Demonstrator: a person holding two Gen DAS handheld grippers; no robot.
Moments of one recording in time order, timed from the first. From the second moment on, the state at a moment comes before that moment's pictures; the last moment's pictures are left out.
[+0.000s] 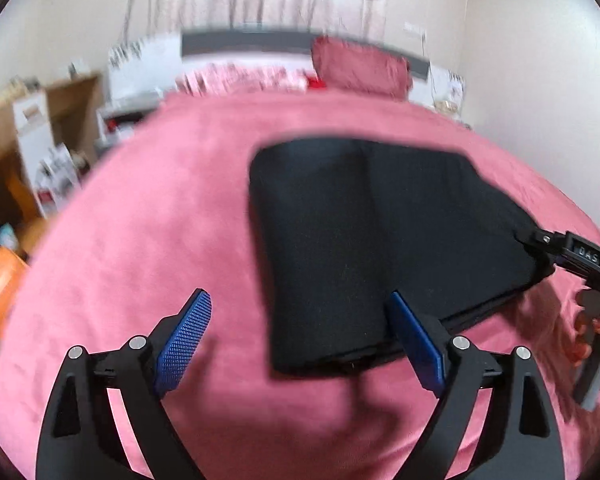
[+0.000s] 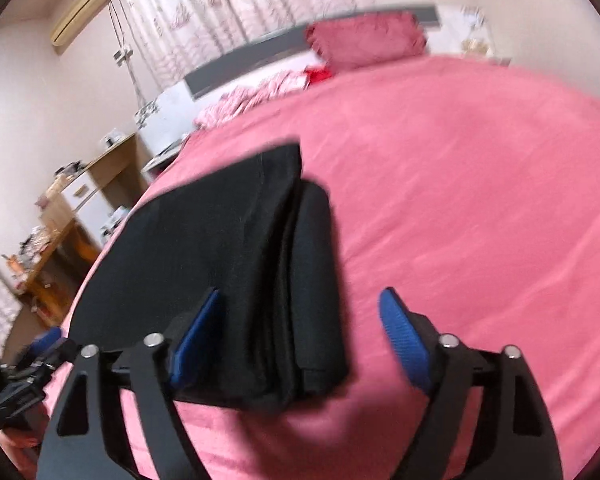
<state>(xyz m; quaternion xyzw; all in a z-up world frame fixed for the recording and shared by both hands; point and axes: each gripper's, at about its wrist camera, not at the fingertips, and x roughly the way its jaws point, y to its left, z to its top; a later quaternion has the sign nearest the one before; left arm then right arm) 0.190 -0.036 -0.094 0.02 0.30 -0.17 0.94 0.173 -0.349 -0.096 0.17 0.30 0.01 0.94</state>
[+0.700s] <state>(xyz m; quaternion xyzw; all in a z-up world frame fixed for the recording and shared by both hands) 0.256 -0.053 -0.123 -0.05 0.41 -0.13 0.90 0.204 -0.304 -0.105 0.08 0.33 0.02 0.94</state>
